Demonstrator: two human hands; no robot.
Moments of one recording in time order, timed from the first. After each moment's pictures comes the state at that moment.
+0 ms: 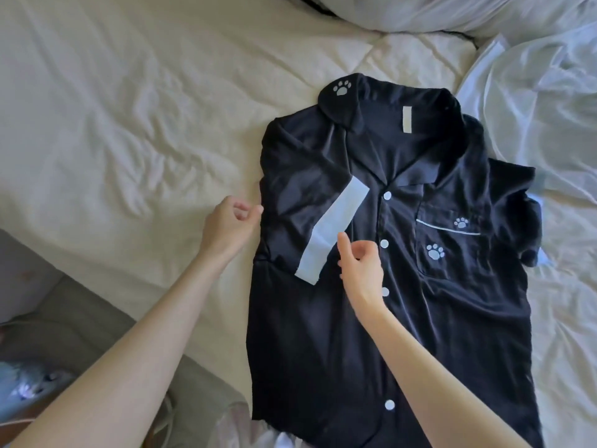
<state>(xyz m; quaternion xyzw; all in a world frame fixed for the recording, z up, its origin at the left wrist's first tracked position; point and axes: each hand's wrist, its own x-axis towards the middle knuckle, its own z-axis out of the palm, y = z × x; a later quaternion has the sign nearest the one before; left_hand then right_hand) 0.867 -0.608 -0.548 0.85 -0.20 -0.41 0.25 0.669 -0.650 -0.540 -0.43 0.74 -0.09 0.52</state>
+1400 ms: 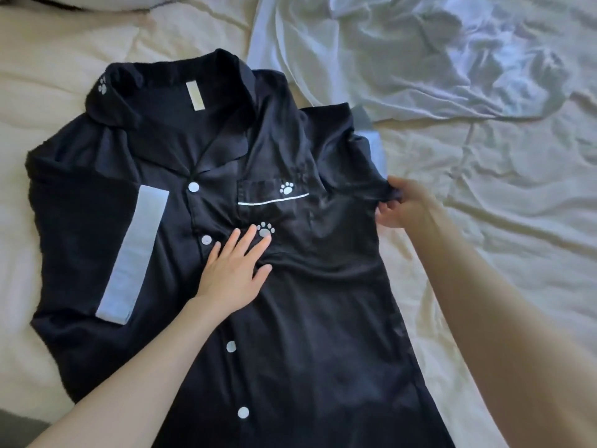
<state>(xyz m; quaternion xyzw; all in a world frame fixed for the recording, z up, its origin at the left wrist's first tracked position) 0.592 -0.681 -0.590 0.69 -0.64 -0.31 -0.13 0.358 -0.854 -0.554 0.09 0.70 -0.30 0.64</state>
